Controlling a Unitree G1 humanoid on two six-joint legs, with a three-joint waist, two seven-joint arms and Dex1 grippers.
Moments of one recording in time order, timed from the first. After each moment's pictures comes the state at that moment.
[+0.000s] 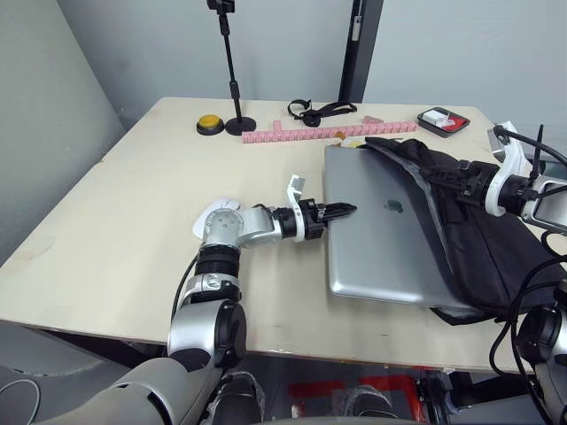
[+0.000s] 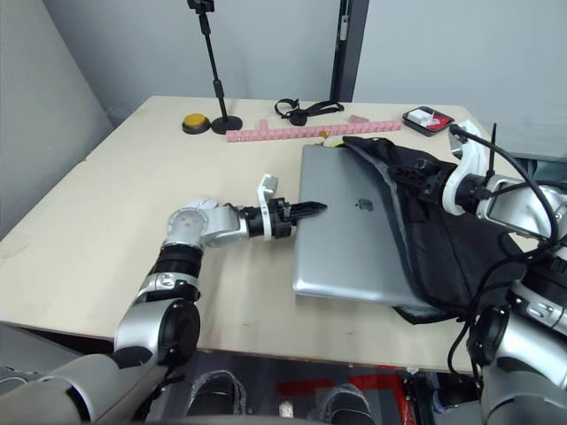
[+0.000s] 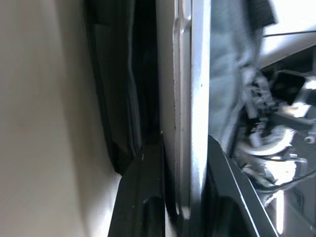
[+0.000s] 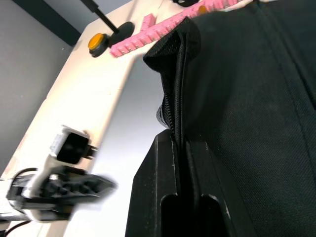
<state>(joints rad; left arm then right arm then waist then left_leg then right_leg) -0.89 -0.06 0.37 0.64 -1.01 1.31 -0.24 -0.72 -0.67 -0.69 -0.01 1.30 1.61 -0.10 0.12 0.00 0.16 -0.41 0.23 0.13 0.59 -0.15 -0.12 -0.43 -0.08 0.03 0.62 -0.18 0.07</state>
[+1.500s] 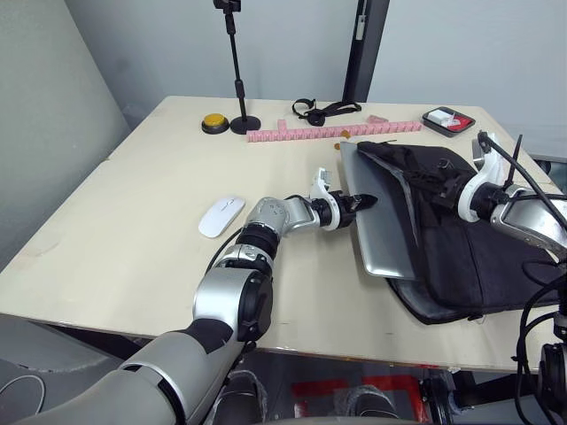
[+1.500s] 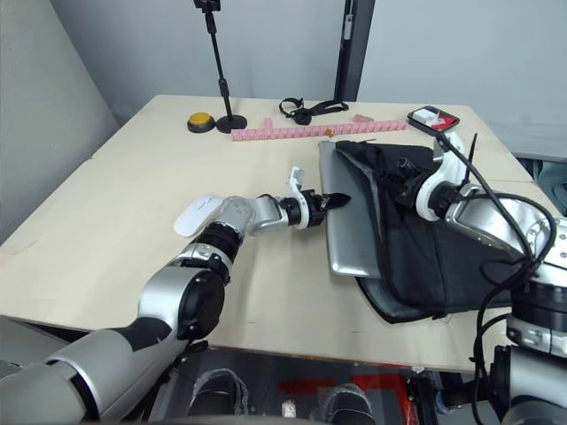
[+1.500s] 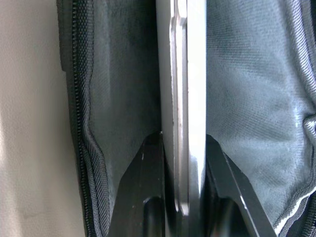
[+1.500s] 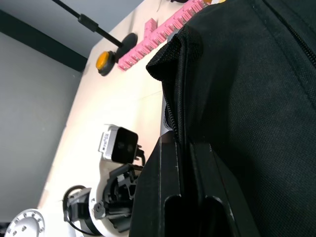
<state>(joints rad) -1.13 -0.15 0.34 1.03 -0.83 0.89 -0.31 -0.53 -0.70 -0.41 -0.04 1.91 1.10 -0.58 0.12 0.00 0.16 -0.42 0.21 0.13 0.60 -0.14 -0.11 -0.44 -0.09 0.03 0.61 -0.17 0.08</state>
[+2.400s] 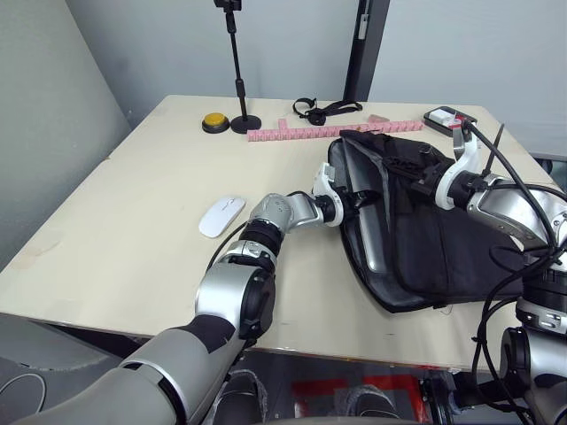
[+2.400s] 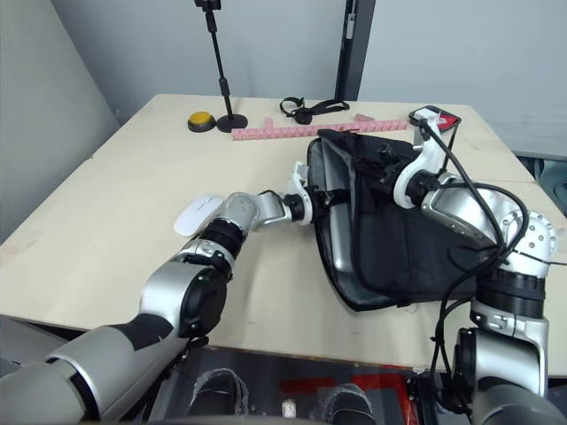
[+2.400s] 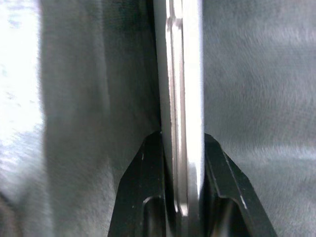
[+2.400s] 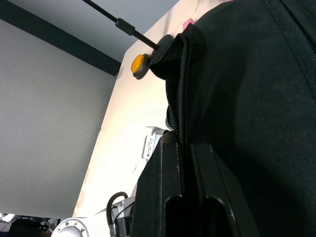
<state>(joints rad) -1.16 -0.16 0.26 1.04 -0.79 0.84 -0.36 -0.64 -0.57 -0.41 -0.04 1.93 1.10 -0.66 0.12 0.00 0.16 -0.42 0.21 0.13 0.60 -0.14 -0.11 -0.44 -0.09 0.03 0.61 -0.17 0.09</state>
